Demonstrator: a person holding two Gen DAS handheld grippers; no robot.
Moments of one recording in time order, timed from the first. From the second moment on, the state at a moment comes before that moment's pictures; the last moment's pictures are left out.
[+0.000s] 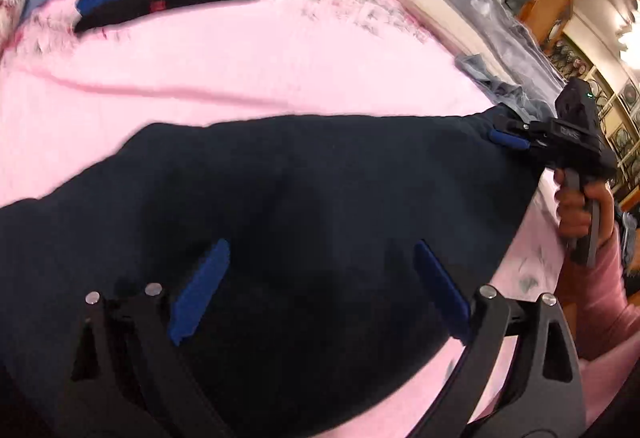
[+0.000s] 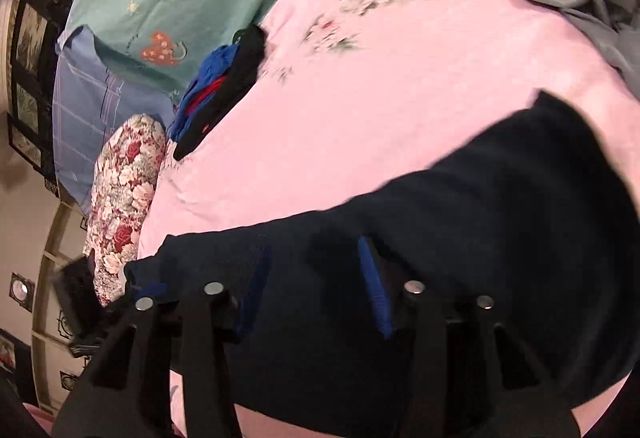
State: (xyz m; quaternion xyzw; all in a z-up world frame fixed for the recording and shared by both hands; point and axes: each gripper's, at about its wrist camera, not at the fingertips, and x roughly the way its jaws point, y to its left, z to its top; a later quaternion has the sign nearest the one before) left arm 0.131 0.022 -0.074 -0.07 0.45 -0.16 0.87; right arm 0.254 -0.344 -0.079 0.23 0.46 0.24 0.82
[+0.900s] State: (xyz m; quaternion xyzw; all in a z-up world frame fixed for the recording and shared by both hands) left arm 0.099 0.109 -0.078 -0.12 0.42 -0.02 0.90; right arm 0.279 -0.006 -0.060 -0.12 0.50 0.53 0.67
